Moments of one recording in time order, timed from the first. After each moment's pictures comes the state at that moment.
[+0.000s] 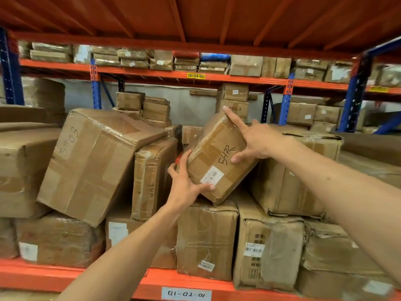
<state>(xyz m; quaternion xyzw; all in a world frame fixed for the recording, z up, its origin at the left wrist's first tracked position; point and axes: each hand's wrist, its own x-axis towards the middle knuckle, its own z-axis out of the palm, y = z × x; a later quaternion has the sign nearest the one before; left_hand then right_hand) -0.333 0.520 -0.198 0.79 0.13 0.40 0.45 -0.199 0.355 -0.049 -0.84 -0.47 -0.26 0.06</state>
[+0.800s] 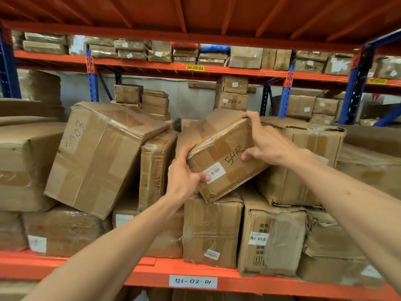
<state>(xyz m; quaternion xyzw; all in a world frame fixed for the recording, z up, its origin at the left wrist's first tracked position) -0.362 0.524 -0.185 0.76 0.12 0.45 0.45 -0.212 0.338 -0.076 -0.82 -0.49 -0.24 0.18</state>
